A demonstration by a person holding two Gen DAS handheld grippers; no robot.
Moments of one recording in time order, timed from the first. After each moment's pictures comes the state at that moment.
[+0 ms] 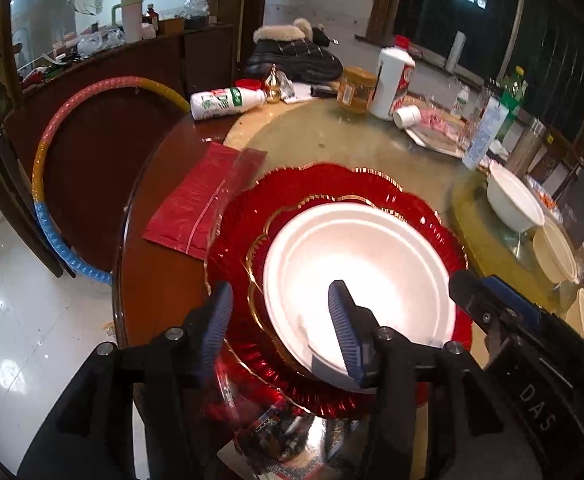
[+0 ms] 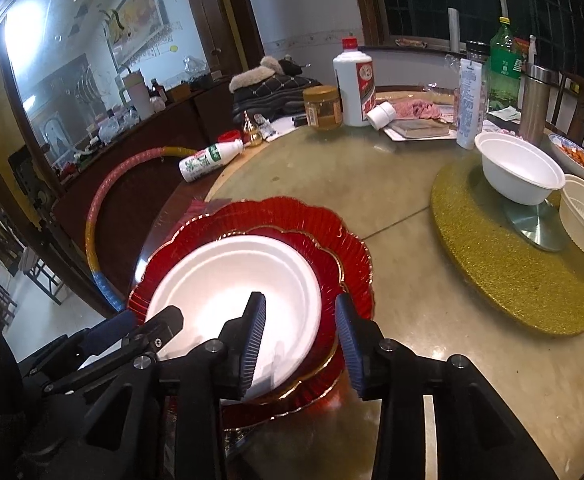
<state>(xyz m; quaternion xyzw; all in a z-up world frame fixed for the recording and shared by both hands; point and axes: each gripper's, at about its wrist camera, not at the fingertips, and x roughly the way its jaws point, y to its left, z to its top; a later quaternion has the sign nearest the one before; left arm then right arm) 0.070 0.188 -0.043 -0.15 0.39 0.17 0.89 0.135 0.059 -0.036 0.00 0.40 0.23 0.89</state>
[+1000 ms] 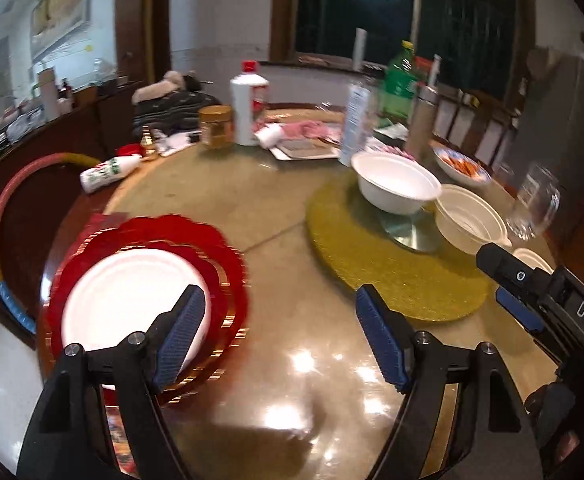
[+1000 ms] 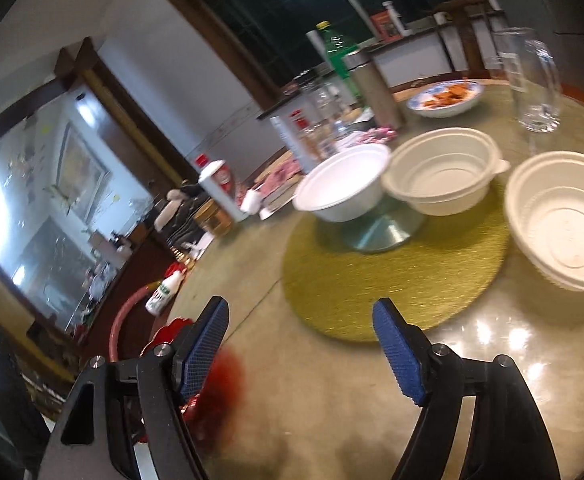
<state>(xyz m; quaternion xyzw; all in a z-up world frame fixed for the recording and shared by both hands) 0.111 0.027 -0.008 -0.05 0.35 0.06 0.93 0.160 -0.179 -0.029 0.25 0.33 0.14 0.90</state>
